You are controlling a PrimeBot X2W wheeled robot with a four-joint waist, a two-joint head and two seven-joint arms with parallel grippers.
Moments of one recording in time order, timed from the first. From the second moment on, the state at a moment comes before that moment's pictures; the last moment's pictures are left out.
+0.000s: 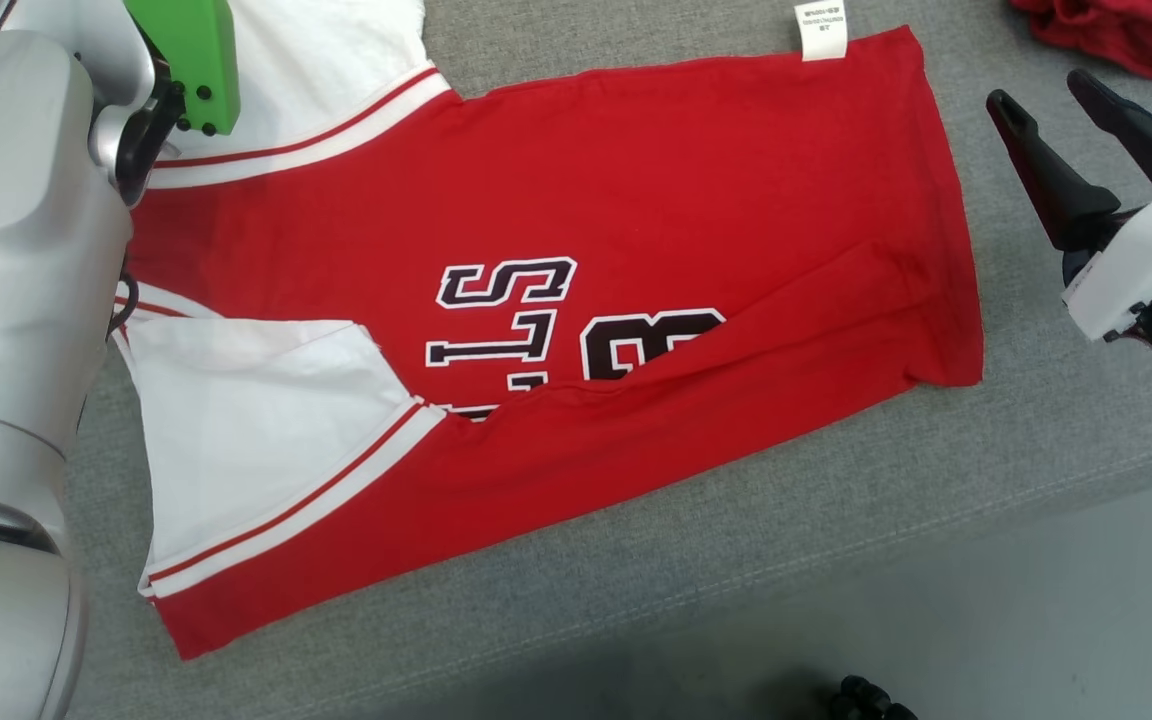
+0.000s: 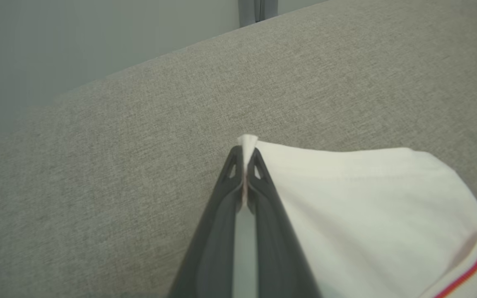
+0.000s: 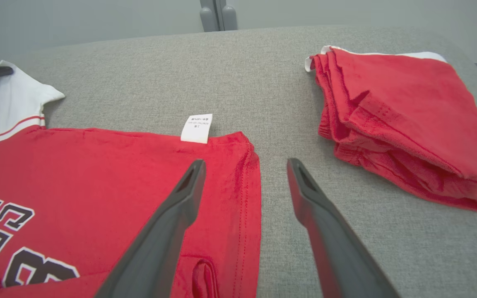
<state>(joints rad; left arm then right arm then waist) -1.34 0.25 -0.65 1.14 -0.59 -0.12 0.20 -0.54 -0.49 0.13 -0.04 0.66 0.13 0.37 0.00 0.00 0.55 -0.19</state>
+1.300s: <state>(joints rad) -1.23 0.46 -0.84 0.48 -0.84 -0.11 0.39 -1.02 -0.70 0.62 0.40 0.78 0.13 0.63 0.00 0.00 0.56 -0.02</state>
